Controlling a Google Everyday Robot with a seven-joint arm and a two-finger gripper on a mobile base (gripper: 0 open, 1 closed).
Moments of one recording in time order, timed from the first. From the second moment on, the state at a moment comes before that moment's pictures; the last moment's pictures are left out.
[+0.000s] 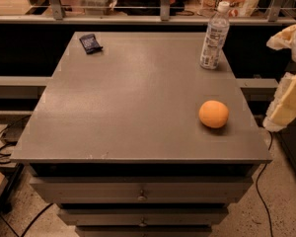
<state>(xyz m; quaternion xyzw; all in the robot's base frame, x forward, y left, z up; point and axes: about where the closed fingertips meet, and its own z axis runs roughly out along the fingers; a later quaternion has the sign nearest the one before) 0.449 -0.217 0.984 -0.60 0.77 -0.01 0.21</state>
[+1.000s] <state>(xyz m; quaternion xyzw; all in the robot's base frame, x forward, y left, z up) 0.527 -0.232 0.994 -0.51 0.77 0.09 0.39</state>
